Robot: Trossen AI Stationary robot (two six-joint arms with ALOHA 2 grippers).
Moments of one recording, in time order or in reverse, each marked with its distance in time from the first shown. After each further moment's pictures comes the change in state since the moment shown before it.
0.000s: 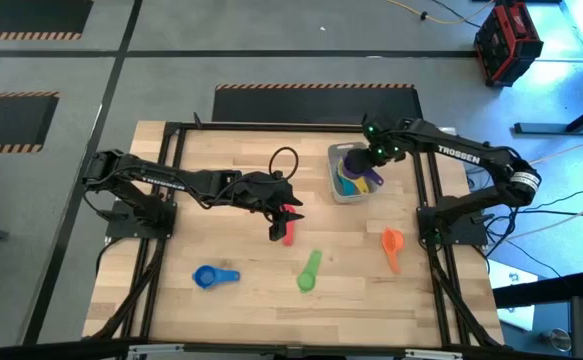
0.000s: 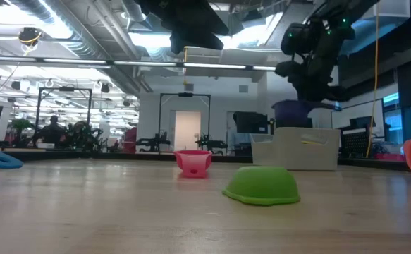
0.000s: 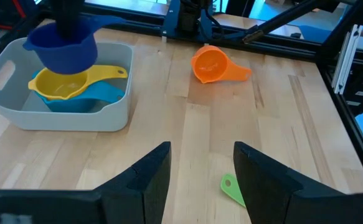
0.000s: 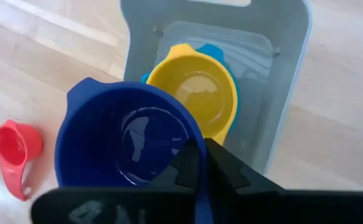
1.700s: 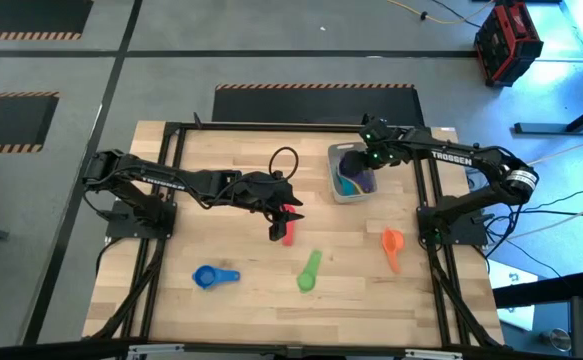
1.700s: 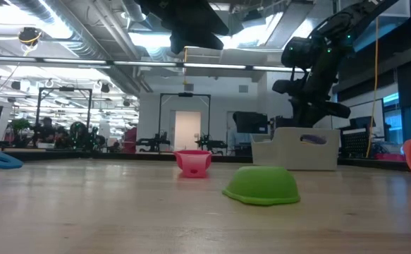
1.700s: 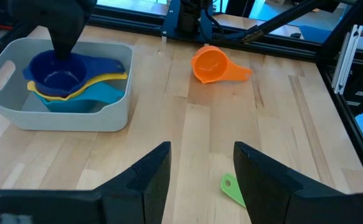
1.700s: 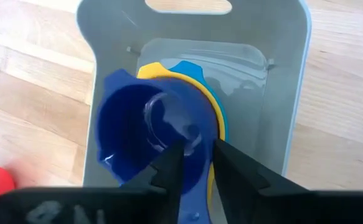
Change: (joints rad) left arm 0.000 0.000 0.000 0.001 0.000 0.000; right arm -0.009 0.024 -0.150 0.242 0.059 0.078
